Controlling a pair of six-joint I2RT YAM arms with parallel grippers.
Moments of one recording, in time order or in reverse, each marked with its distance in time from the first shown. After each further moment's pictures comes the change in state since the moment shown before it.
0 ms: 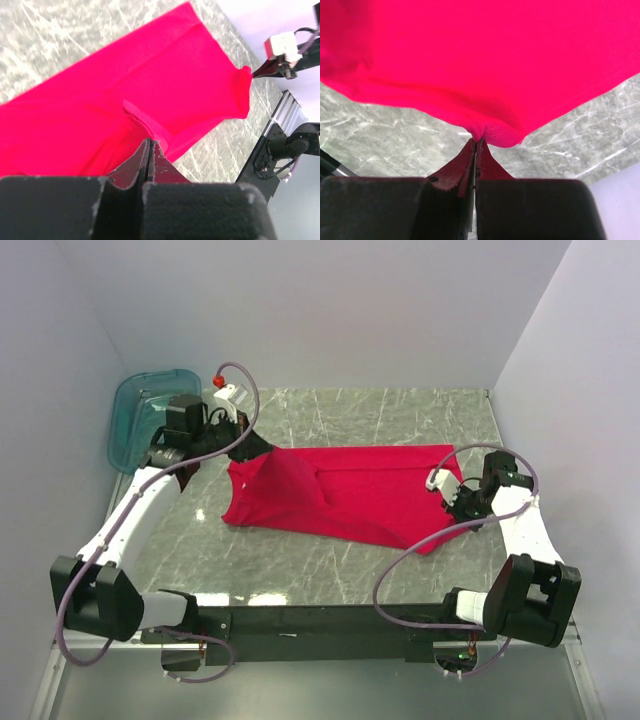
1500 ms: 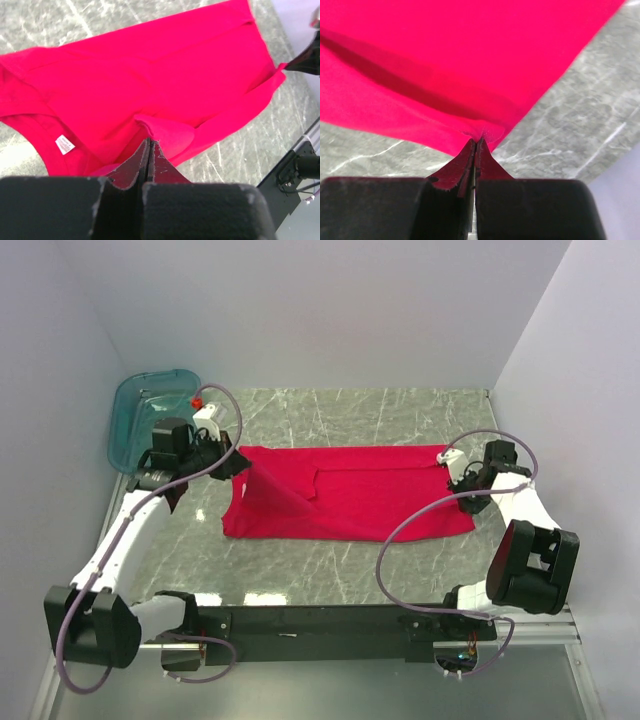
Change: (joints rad) left arm 0.089 -0.164 -0.178 -0.040 -0.143 -0.016; right arm -0.017 0.179 0.037 0.256 0.066 0.357
